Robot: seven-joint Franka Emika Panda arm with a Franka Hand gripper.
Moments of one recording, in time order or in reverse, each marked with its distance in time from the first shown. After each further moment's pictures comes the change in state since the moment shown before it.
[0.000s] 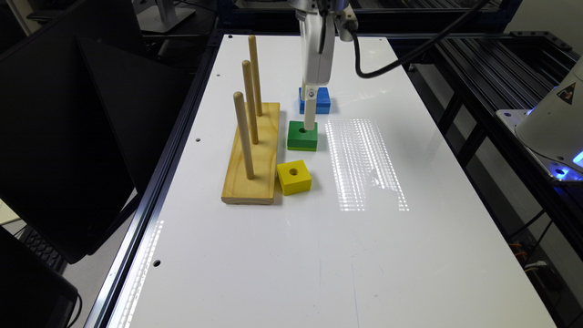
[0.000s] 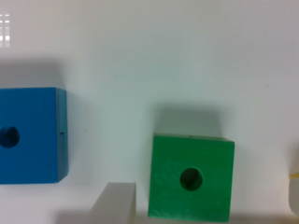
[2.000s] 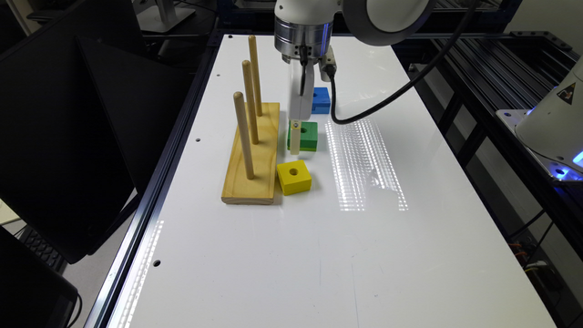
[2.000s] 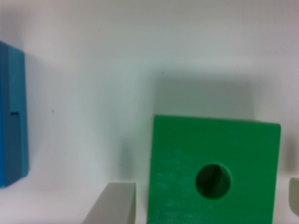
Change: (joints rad) arm 0.000 0.186 0.001 0.085 0.000 0.118 0.000
